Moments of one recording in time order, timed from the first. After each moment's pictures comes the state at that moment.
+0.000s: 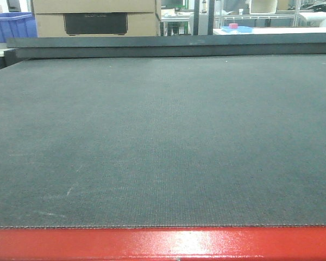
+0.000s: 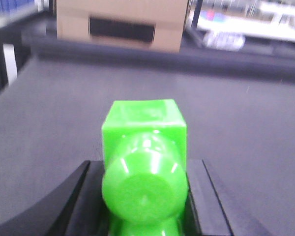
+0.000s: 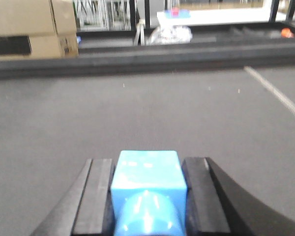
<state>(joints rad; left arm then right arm) -0.04 0.57 -0.59 -0.26 0.22 0.16 -0.03 0.40 -0.60 0.14 0.41 -0.05</state>
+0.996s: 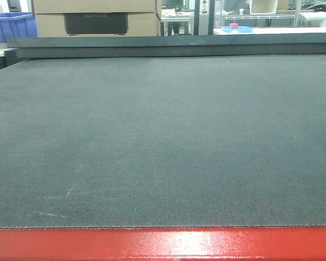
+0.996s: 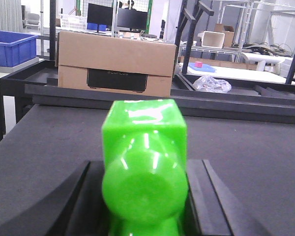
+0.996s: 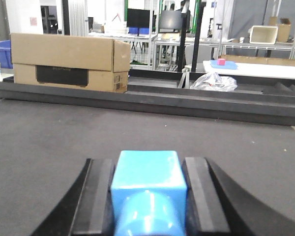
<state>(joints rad) -0.04 0.42 -0.59 -0.26 0.23 0.16 0.15 0.39 -0.60 0.20 0.27 -0.19</state>
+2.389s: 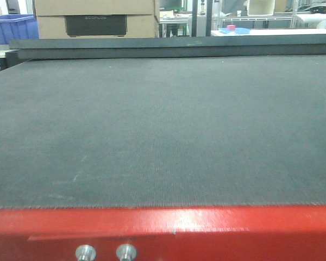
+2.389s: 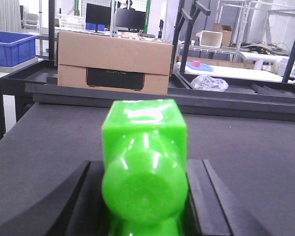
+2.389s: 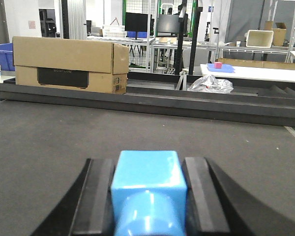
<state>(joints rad) -0.04 0.42 -0.59 -0.26 0.24 0.16 0.15 0.39 -0.60 0.20 0.27 -0.19</state>
